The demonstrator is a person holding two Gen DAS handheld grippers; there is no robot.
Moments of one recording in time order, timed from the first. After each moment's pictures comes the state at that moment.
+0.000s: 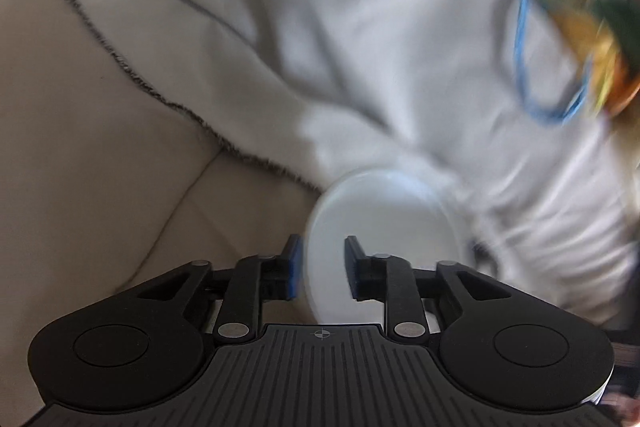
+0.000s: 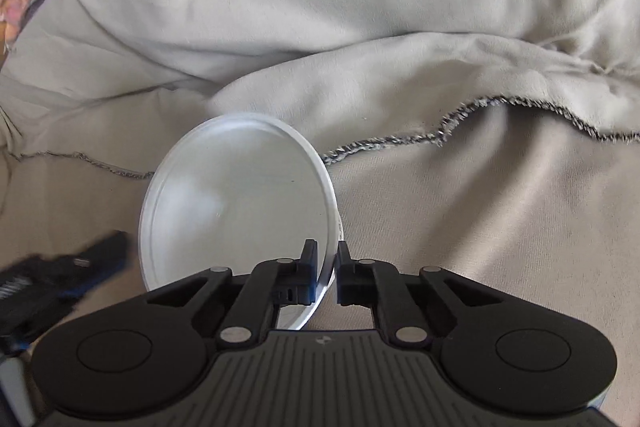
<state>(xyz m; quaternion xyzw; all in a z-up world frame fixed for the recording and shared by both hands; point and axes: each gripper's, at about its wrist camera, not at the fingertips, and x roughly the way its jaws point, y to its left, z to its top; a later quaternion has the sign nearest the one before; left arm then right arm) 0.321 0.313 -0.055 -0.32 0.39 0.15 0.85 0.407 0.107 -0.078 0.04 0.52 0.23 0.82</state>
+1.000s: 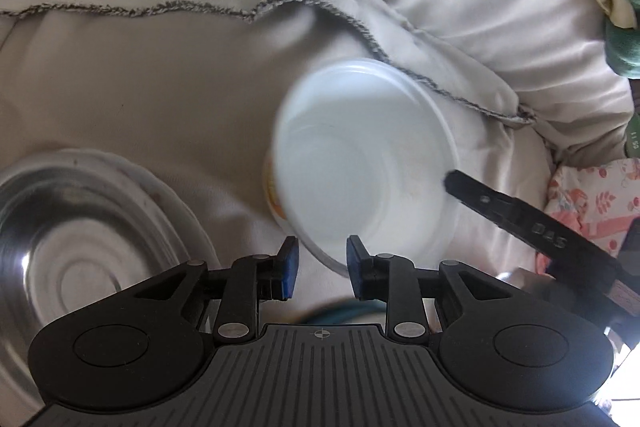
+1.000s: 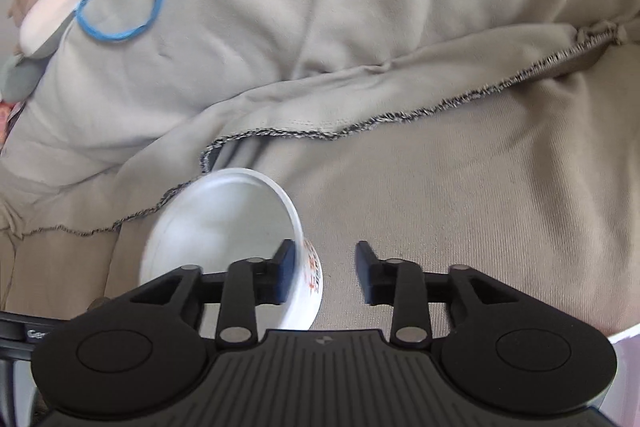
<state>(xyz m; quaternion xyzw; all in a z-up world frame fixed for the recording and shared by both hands) 0.370 0.119 -0.050 -0.27 0.56 -0.02 0.78 0.395 -0.139 -0.077 0.13 0.46 0.19 0.86</state>
